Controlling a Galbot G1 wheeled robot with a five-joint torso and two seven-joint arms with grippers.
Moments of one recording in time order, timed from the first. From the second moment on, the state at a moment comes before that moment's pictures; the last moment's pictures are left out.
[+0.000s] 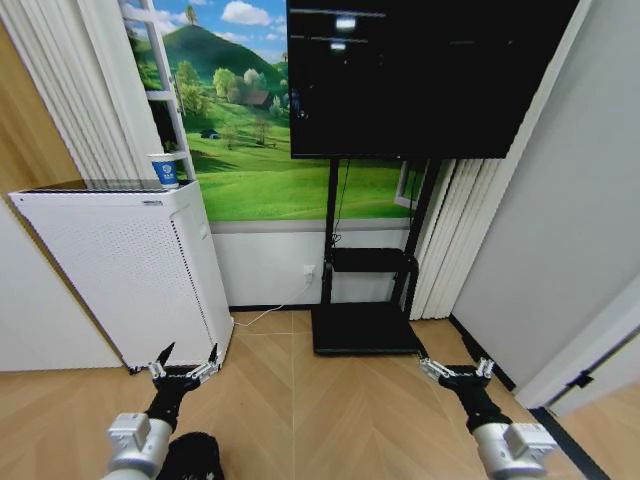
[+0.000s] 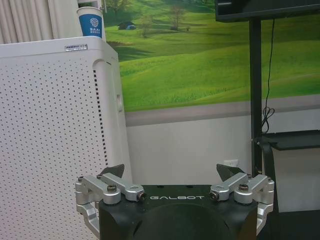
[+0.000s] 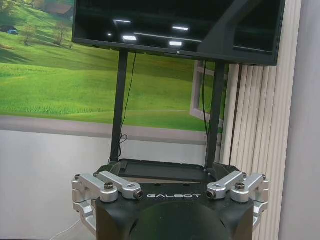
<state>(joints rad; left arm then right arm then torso) 1.76 -1.06 -0.66 -2.38 -0.41 0.16 -0.30 -1.81 1.21 0.75 2.39 0.32 -0.07 0.17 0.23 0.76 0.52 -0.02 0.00</state>
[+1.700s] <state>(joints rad) 1.76 -1.06 -0.66 -2.38 -0.41 0.16 -0.30 -1.81 1.21 0.75 2.39 0.32 -0.07 0.17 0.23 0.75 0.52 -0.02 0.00</state>
